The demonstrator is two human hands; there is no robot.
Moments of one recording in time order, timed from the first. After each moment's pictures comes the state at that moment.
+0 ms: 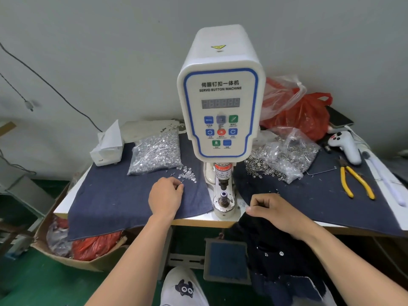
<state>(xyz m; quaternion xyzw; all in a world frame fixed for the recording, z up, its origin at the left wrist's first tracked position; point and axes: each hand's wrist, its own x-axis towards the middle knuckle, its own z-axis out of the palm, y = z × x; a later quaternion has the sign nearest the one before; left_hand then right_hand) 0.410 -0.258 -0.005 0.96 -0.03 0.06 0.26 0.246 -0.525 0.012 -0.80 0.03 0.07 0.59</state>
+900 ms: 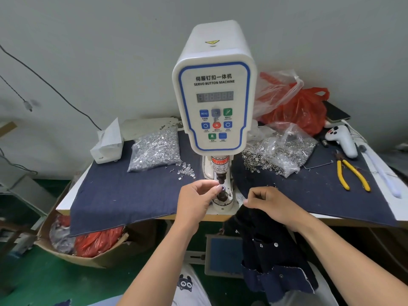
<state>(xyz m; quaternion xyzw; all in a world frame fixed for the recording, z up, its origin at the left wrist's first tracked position) 0.328 -0.304 0.019 0.75 -0.08 -0.11 0.65 0.244 -0.520 0.016 -0.80 0.05 0.07 0.60</state>
